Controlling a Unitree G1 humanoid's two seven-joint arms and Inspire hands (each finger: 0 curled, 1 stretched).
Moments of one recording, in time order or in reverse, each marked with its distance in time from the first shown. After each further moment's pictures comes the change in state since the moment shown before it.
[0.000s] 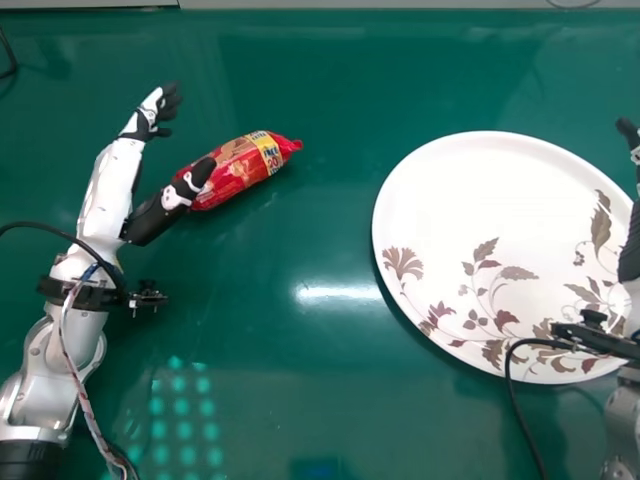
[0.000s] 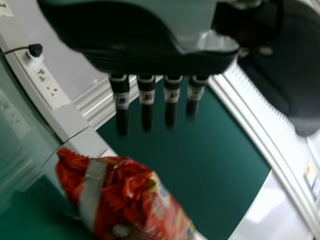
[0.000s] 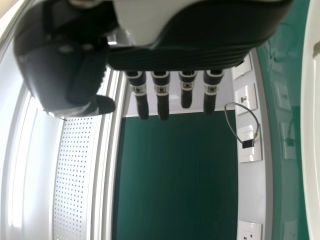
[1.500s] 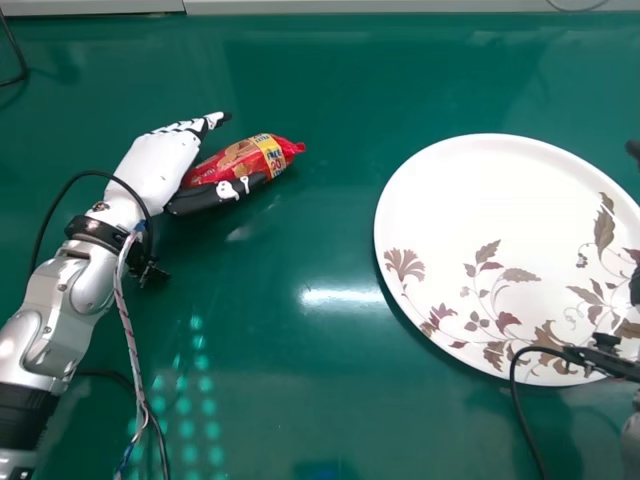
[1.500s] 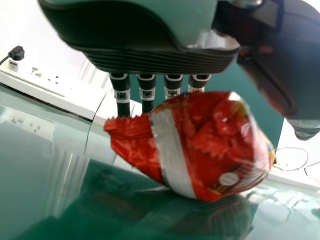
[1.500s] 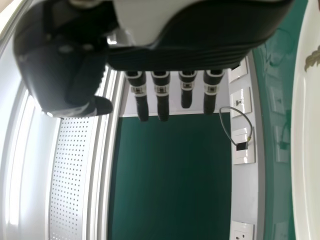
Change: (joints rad) left arm -0.229 0.132 -0.212 0.057 0.260 0.383 -0.168; right arm 0.083 -0.008 -0.026 -0.038 0.023 0.009 0.011
